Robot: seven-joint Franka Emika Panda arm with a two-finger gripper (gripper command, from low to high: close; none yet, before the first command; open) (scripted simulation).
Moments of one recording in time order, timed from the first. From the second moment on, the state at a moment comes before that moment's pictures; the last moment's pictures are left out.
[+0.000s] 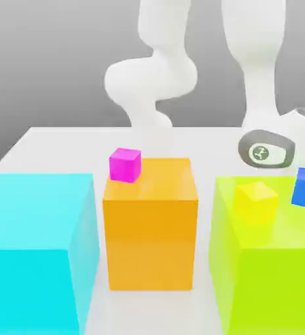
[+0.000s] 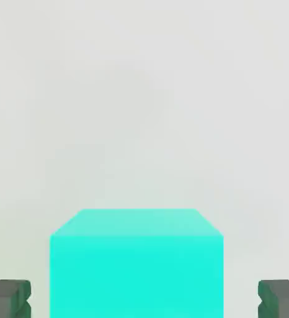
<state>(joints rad) 0.53 0.34 0.27 -2.66 -0.51 2.97 -1.40</state>
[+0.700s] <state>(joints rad) 0.46 0.11 0.50 -2.57 -0.26 2.66 -1.42</state>
